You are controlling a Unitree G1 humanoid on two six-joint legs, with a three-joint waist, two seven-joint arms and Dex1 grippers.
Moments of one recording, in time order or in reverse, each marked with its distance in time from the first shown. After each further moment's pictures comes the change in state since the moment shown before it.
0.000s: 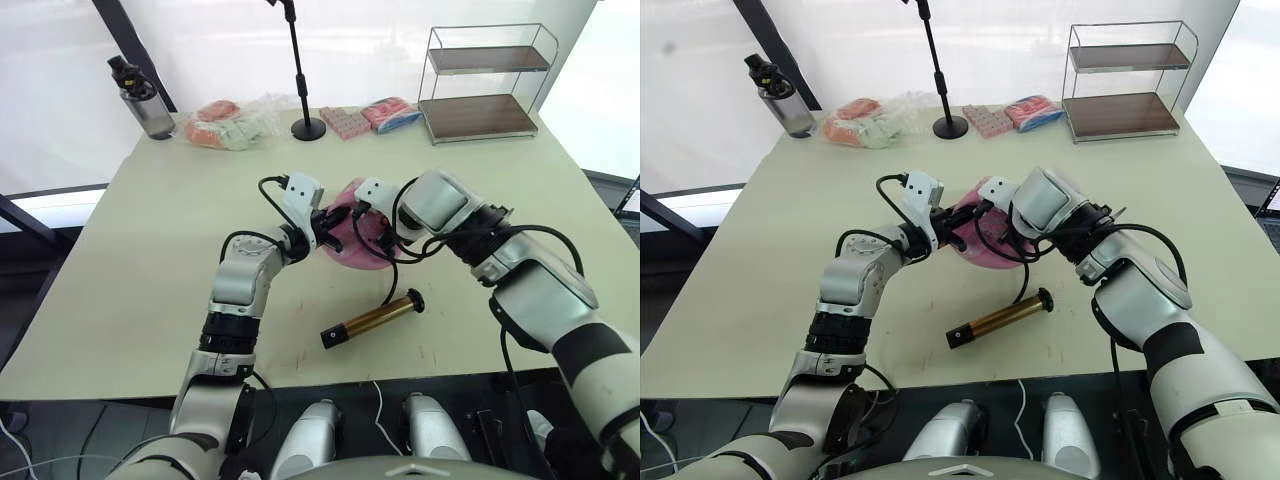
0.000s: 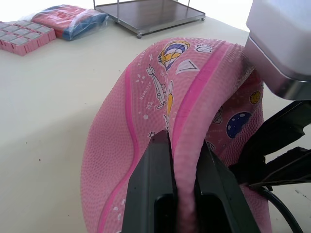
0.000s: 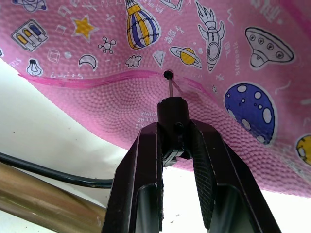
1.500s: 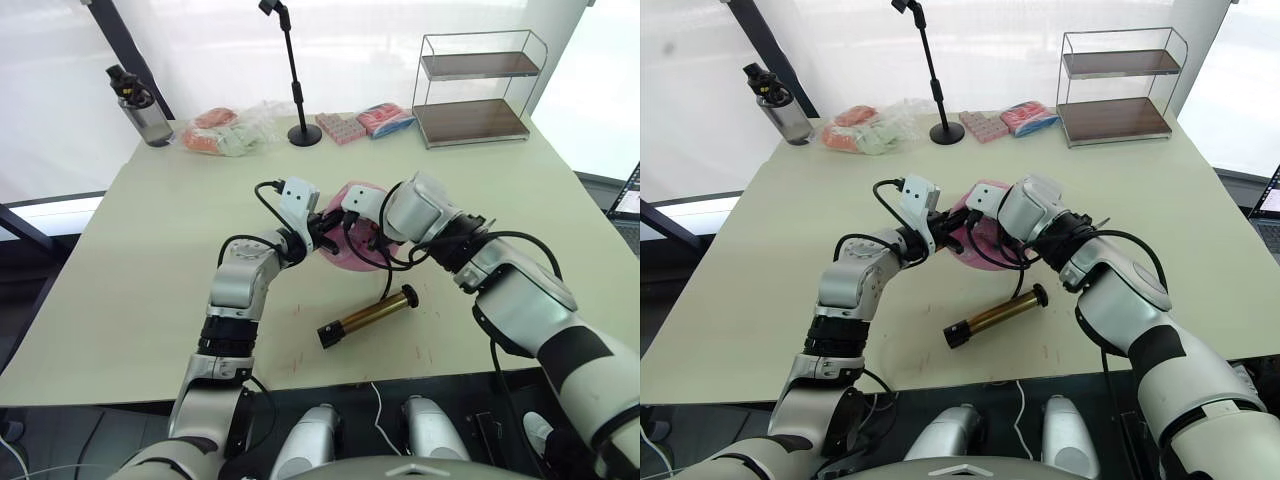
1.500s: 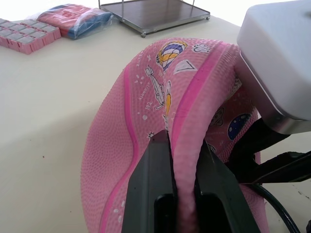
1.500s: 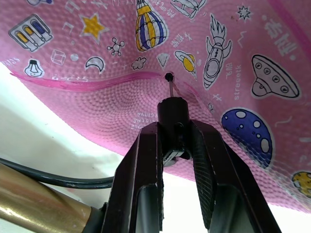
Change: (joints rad) left arm 0.019 0.000 0.010 0.004 0.003 -0.001 0.017; right arm 0.006 0.080 0.027 0.109 -0.205 -0.172 0.102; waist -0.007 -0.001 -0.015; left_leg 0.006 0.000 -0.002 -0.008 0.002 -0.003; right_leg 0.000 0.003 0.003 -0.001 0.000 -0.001
